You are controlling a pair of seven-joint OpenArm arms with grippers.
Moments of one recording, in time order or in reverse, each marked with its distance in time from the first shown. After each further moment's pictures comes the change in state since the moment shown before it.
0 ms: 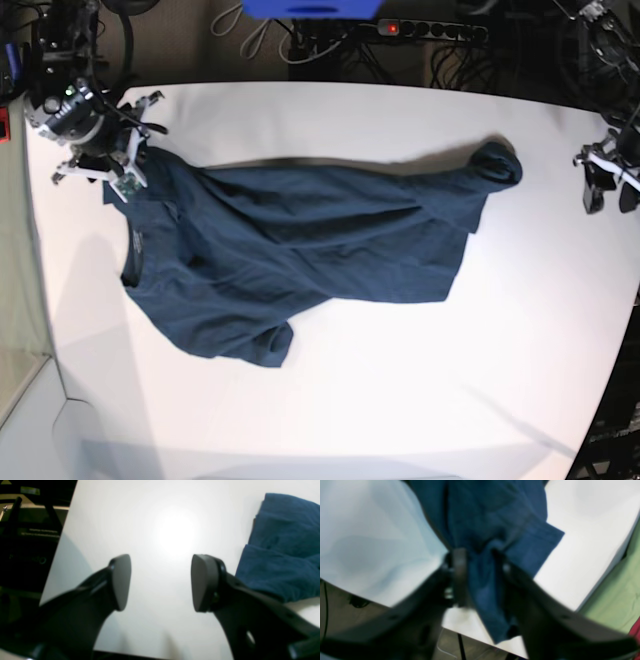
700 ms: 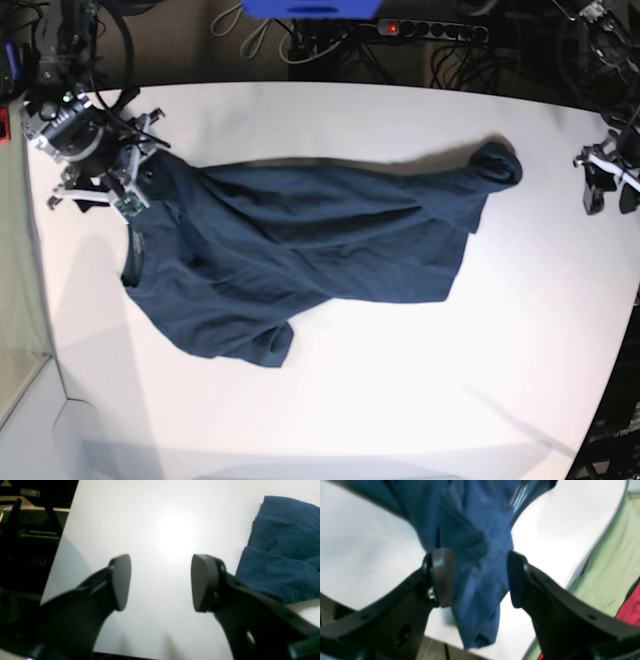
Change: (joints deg) left arm 0.0 0.0 0.0 0.0 0.0 0.0 0.0; right arm 4.0 0.2 -2.4 5.8 -0.5 0.0 -2.1
